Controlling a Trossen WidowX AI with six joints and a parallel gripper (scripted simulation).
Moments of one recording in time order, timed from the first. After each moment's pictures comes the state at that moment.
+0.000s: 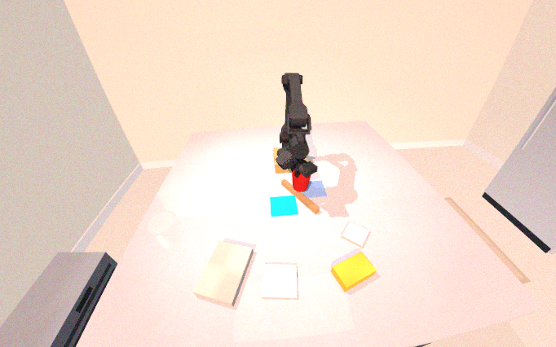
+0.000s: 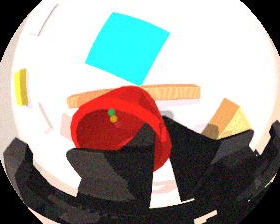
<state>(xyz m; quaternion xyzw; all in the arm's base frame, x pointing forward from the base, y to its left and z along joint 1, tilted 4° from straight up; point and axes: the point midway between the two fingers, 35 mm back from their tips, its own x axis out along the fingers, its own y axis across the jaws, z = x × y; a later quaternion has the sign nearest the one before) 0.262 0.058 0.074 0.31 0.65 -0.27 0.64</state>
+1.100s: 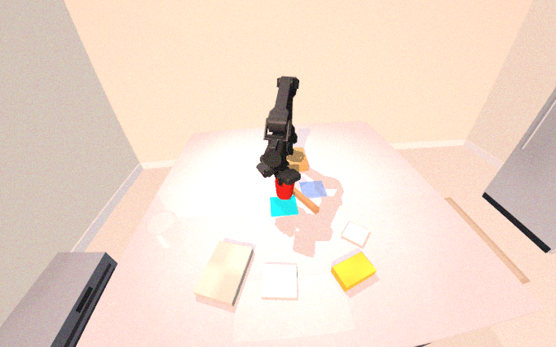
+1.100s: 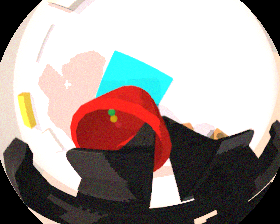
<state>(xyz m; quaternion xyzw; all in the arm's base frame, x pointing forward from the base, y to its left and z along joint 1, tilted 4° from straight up) 0.317 -0.002 0.075 0.31 0.65 -0.27 0.64</state>
